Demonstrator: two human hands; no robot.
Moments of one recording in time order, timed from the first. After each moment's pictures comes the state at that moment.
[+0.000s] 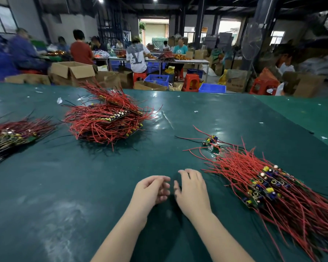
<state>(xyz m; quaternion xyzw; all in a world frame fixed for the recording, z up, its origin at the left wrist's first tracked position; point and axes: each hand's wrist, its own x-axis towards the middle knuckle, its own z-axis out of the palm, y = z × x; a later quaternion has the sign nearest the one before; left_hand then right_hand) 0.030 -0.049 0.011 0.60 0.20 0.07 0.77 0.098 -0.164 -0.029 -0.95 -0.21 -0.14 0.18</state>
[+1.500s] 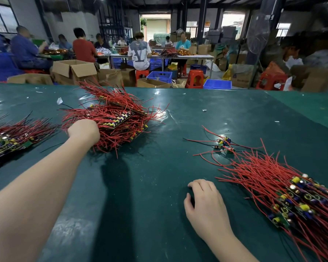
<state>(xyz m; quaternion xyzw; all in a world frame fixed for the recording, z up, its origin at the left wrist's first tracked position) 0.153 0.190 0.076 0.94 0.33 0.05 -0.10 0.094 -0.161 -0.031 -0.93 -0.22 -0.20 0.23</state>
